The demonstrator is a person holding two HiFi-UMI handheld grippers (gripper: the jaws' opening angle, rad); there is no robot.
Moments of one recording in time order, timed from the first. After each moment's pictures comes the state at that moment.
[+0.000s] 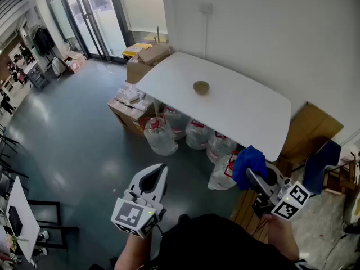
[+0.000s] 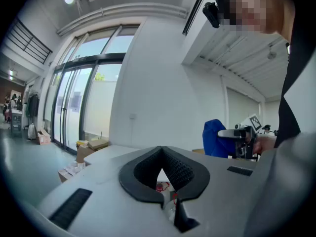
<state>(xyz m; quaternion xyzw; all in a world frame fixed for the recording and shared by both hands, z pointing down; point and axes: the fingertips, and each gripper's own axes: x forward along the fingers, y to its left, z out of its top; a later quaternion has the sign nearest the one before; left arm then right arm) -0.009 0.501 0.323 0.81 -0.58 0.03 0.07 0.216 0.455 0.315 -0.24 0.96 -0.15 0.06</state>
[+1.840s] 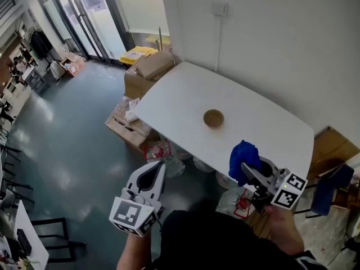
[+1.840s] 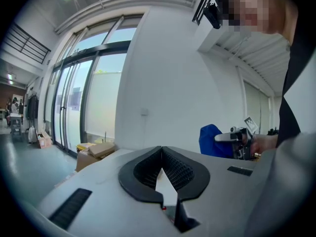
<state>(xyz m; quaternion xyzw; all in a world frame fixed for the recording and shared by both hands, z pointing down) -0.111 0.194 0.343 0.80 -0.59 0.06 0.07 0.101 0.129 0.361 -0.18 0.96 -0.23 0.05</state>
